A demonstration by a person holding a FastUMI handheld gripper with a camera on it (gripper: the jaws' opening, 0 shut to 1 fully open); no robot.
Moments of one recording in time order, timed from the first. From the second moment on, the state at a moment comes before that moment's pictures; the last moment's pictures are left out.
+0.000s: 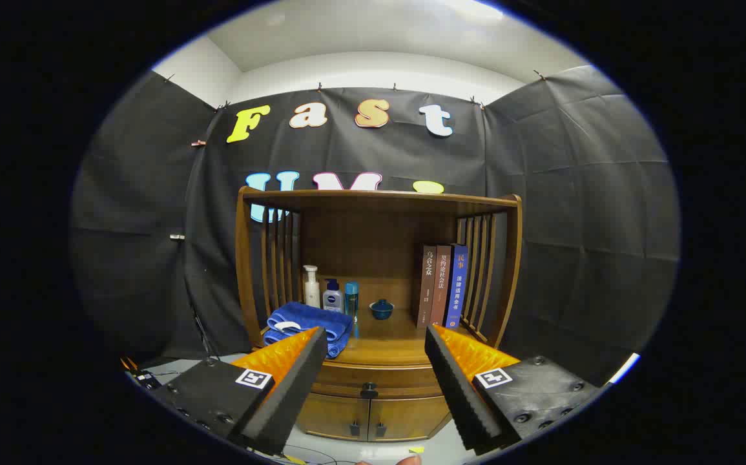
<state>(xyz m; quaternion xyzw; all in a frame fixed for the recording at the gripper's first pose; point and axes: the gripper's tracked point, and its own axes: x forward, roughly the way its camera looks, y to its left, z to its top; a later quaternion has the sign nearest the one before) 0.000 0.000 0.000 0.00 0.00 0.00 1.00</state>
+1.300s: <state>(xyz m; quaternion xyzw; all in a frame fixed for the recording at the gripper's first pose) 0.024 0.015 -0.003 0.01 -0.04 0.00 1.00</state>
